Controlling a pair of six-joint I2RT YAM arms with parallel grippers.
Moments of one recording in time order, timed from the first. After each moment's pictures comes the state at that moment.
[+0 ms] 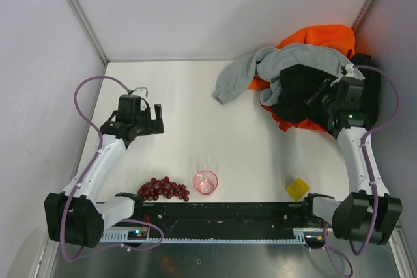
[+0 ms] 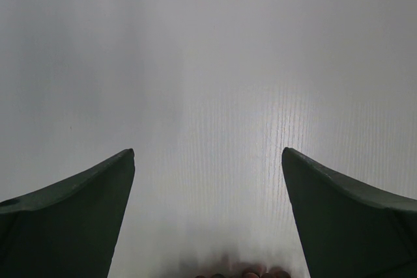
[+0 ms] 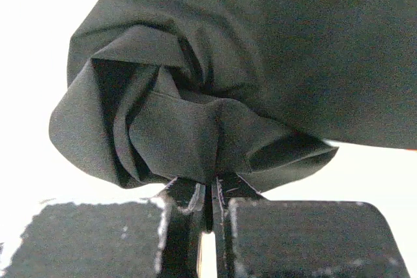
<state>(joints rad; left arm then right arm) -0.16 1.11 0.87 -0.56 -0.05 -0.20 -0.13 1.13 0.97 -0.33 -0.27 0.55</state>
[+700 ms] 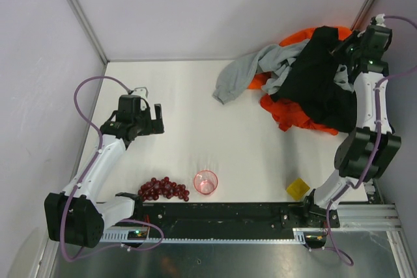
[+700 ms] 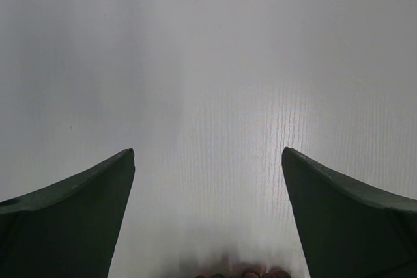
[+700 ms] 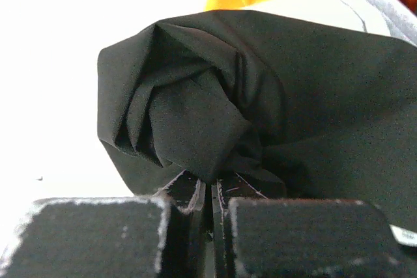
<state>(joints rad) -0.16 1.11 0.87 -0.56 -0.05 -0.20 -0.28 1.69 1.73 -0.38 -0.25 0.54</state>
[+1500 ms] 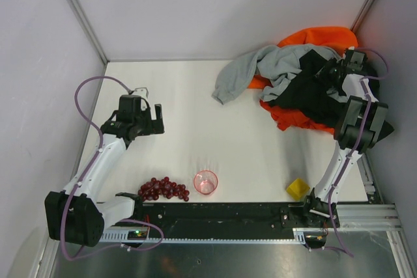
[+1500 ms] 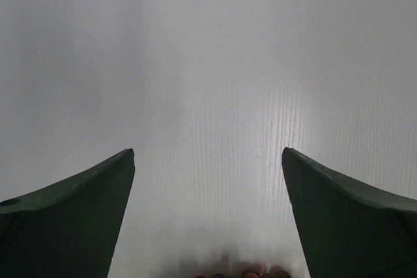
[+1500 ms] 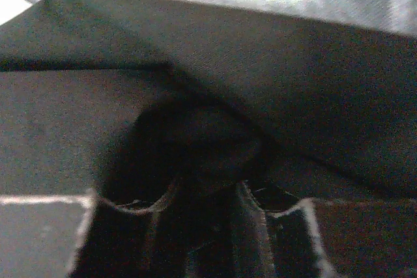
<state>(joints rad) -0.16 1.12 0.87 -0.56 -0.05 -0.20 -0.32 2.16 1.76 -0.35 -0.48 0.57</state>
